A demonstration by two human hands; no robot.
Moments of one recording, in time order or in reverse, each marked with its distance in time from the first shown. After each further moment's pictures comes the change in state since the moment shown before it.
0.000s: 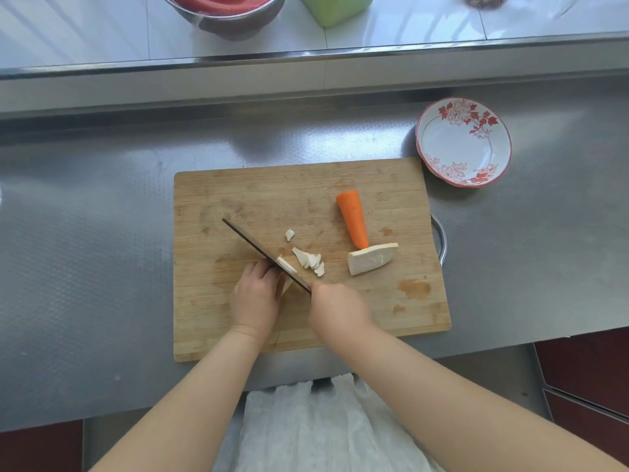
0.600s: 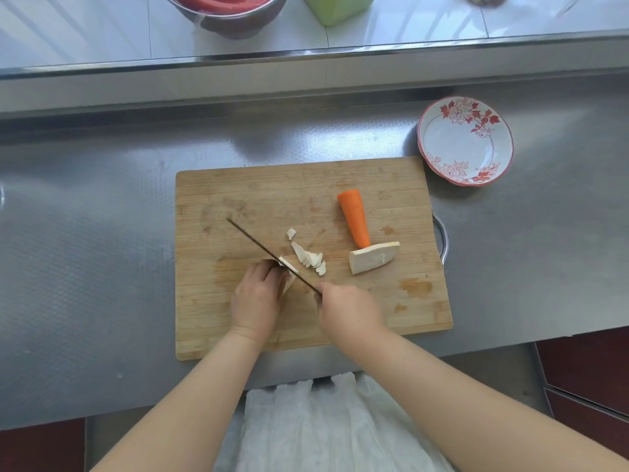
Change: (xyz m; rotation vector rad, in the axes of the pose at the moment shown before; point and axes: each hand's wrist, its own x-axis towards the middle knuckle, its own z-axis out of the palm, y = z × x) left_hand -0.006 -0.002 -0.001 -0.014 -0.032 0.022; right_hand -0.002 0.016 0.009 0.020 0.104 -0.068
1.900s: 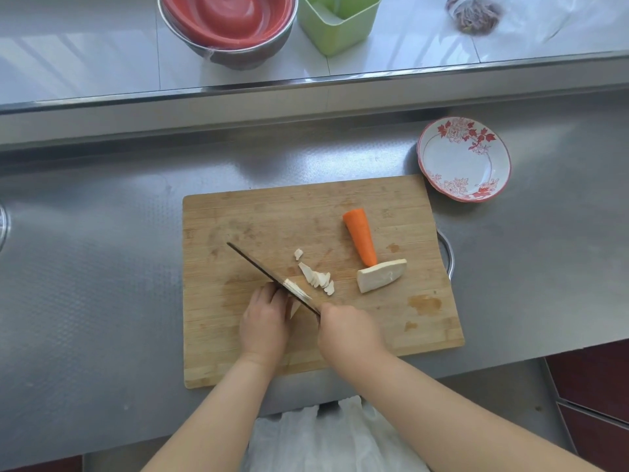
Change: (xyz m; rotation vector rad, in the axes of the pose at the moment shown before) left_hand 0.002 0.002 -0.005 -0.023 0.025 -0.046; right_hand -0.001 -0.025 -0.004 -0.011 -0.052 0.091
